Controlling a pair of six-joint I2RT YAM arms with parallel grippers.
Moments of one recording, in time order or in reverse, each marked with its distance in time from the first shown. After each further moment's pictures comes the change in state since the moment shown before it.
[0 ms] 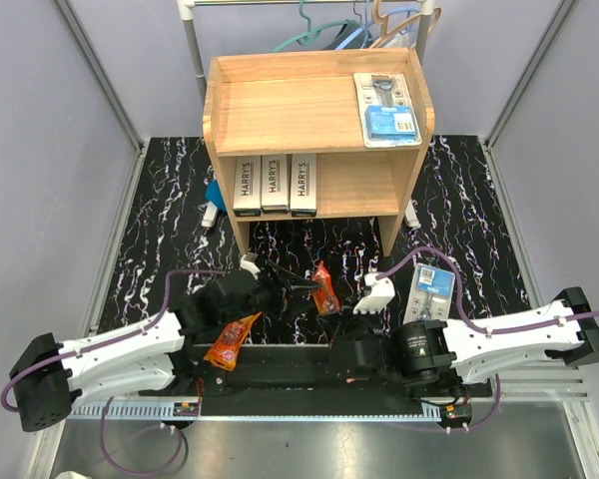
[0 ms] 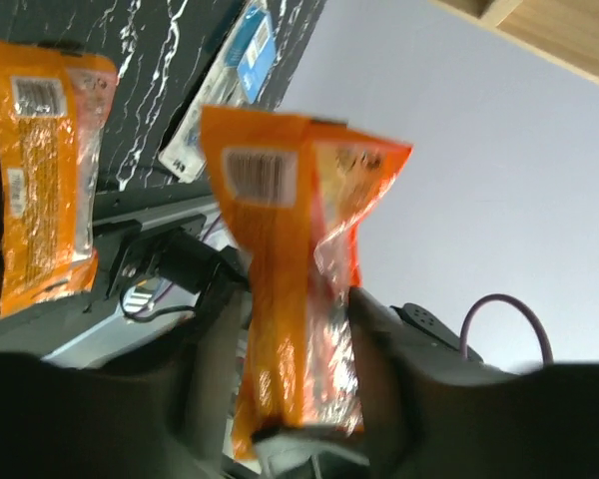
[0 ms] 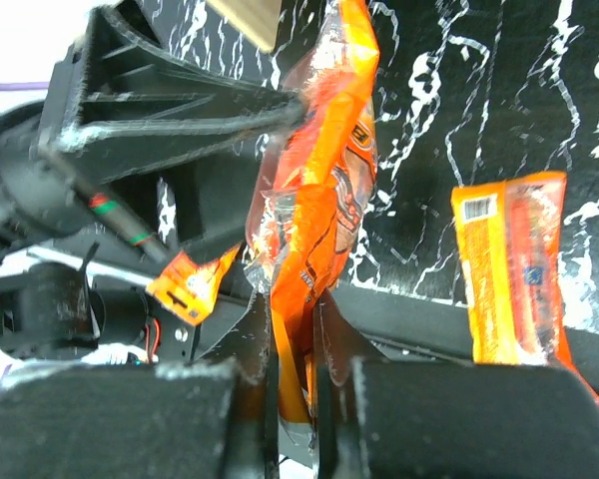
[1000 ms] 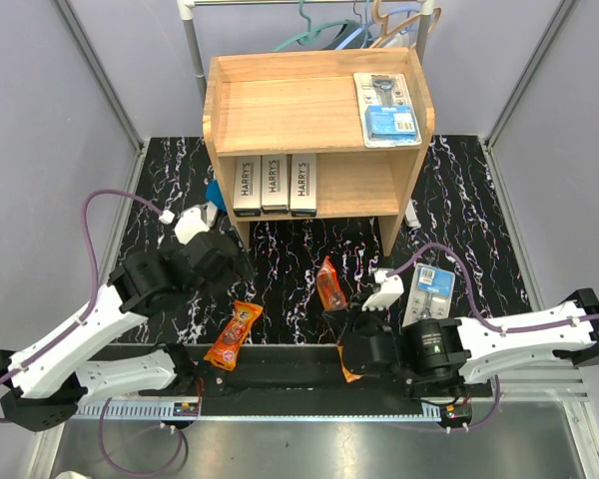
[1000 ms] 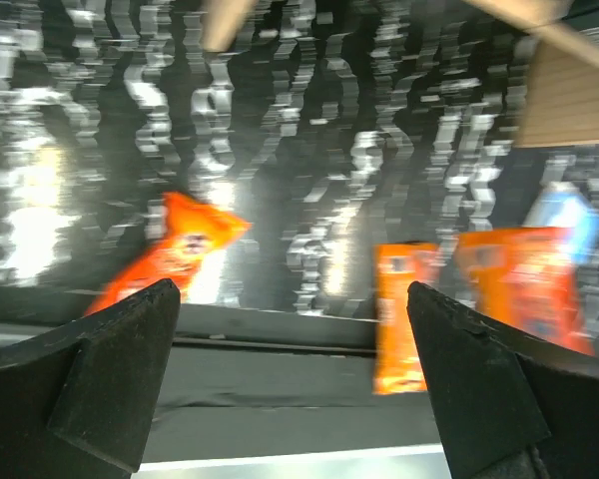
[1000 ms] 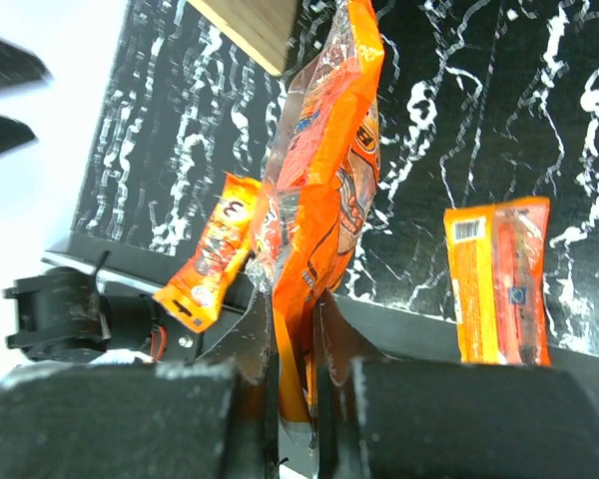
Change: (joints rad) left arm 0.051 0.037 0.771 -1.283 -0.510 0.697; right arm -0.010 -0.082 -0.036 0.020 0.017 -0.055
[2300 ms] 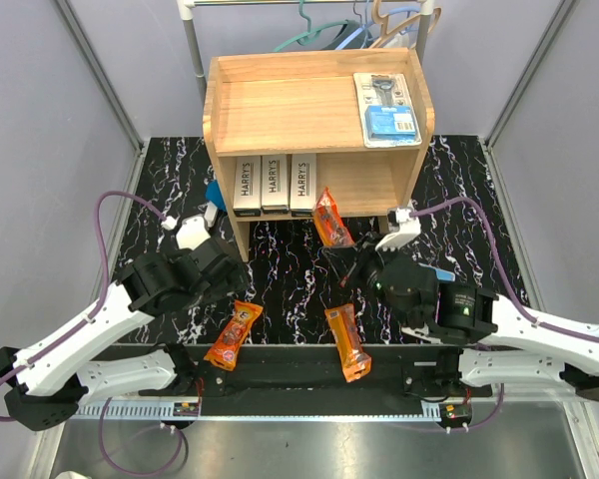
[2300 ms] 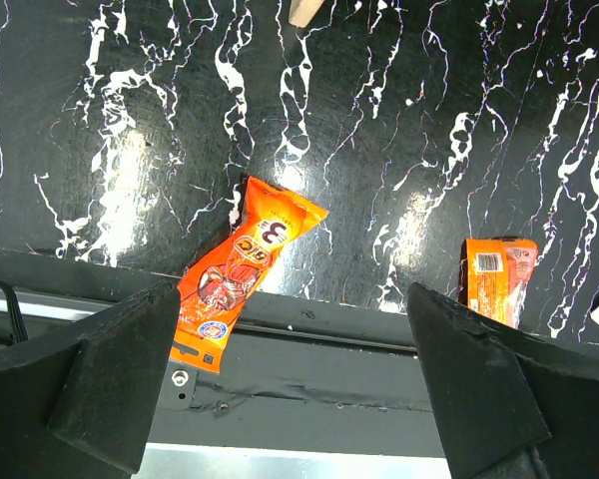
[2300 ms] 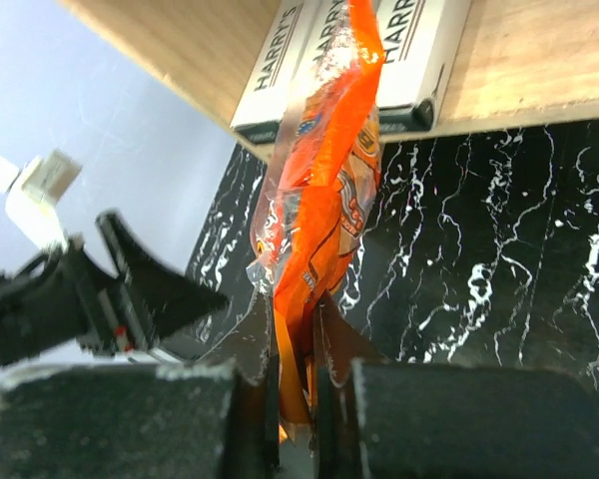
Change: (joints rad) left arm 0.000 0.012 -0.052 -0.121 -0.035 0.030; right arm -0.353 -0.086 0.158 0.344 -0.220 -0.554
